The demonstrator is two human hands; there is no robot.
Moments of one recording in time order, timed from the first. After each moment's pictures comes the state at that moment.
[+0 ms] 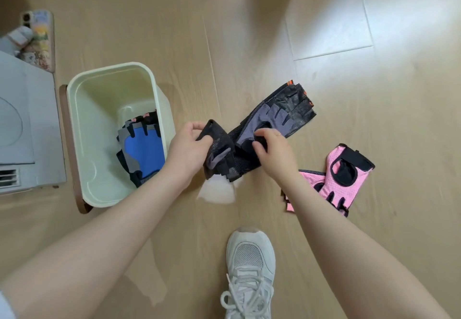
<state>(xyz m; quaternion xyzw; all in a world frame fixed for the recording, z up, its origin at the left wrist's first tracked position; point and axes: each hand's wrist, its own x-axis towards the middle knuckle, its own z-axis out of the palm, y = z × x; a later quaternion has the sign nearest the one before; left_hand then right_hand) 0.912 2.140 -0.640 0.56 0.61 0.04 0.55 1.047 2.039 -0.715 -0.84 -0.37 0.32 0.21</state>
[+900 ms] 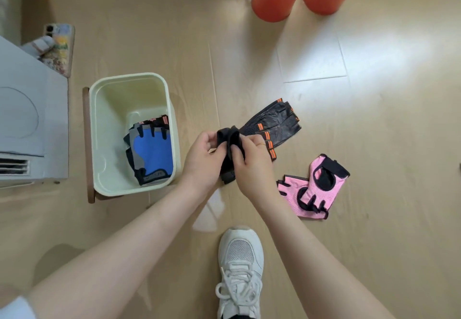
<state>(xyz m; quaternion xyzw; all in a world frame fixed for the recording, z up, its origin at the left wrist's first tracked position) 0.911 2.095 -0.592 0.52 0.56 0.15 0.63 0.987 2.039 -0.613 -0.81 -0.37 0.31 0.34</state>
